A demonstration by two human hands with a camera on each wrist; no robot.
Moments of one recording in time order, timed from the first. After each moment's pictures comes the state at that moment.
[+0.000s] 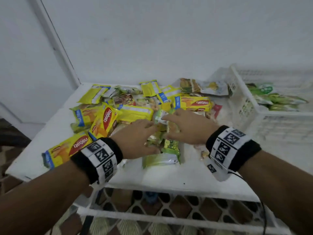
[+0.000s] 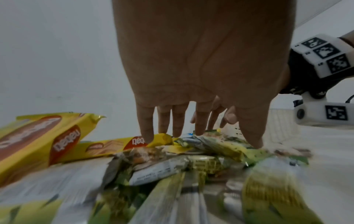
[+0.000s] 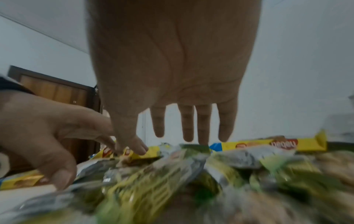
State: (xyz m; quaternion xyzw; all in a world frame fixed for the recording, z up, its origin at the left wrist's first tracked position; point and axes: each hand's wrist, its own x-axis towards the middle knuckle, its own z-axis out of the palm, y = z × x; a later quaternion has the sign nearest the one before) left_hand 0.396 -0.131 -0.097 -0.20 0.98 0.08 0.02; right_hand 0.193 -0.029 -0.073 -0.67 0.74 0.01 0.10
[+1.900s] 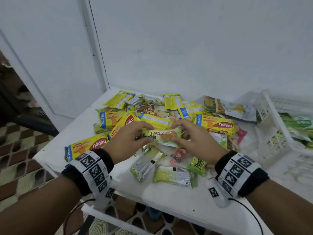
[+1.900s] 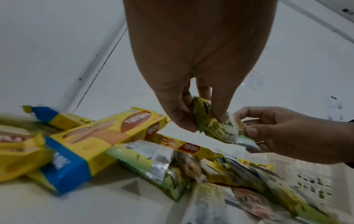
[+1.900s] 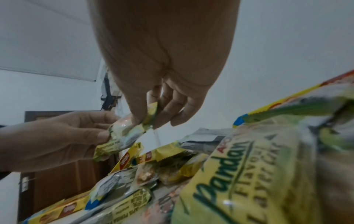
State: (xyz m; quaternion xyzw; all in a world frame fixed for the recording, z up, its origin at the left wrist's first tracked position) left_hand 0.444 -0.156 -0.102 -0.37 0.84 0.33 -0.23; right_hand 0.198 -0.058 -0.090 -0.67 0.64 -0.32 0.22
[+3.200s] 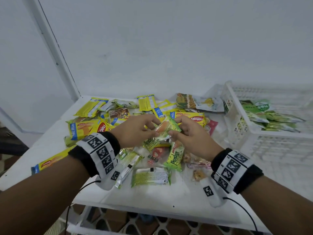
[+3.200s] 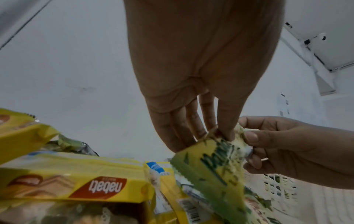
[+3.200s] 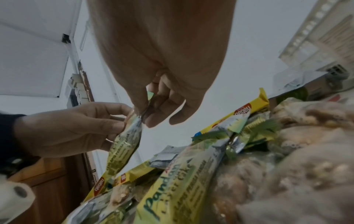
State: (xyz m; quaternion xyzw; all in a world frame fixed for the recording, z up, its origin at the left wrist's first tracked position) left_hand 0.347 -0.154 -0.057 -0.27 0.89 0.35 -0.09; right_hand 0.152 -0.017 -0.092 -0.57 0.63 -0.46 0.26
